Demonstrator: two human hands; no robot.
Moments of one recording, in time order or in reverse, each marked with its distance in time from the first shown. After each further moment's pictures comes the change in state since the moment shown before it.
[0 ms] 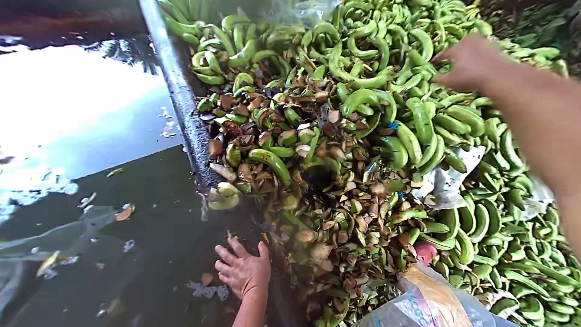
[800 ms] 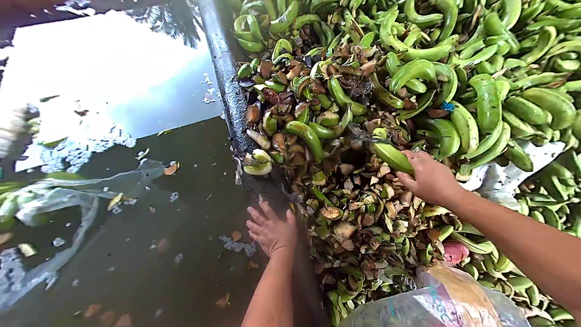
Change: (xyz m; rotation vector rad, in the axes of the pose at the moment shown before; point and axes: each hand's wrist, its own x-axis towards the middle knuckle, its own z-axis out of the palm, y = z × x) left_hand 0.000 0.009 -0.011 0.059 -0.101 -0.029; right_hand -0.146 -0.110 0.161 0.251 -0.277 -0.140
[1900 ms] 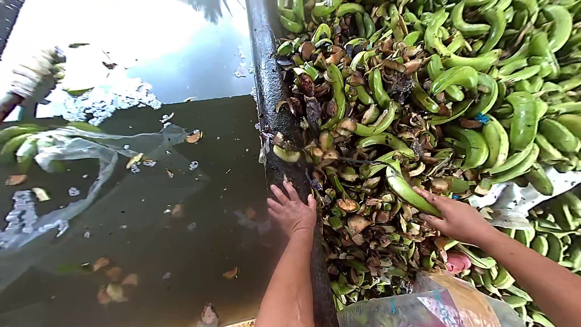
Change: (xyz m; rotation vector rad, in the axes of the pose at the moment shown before) left_hand 0.010 -0.006 0.003 -0.060 -0.076 0.016; right_hand -0.050 -0.002 0.026 -0.074 -0.308 -0.074
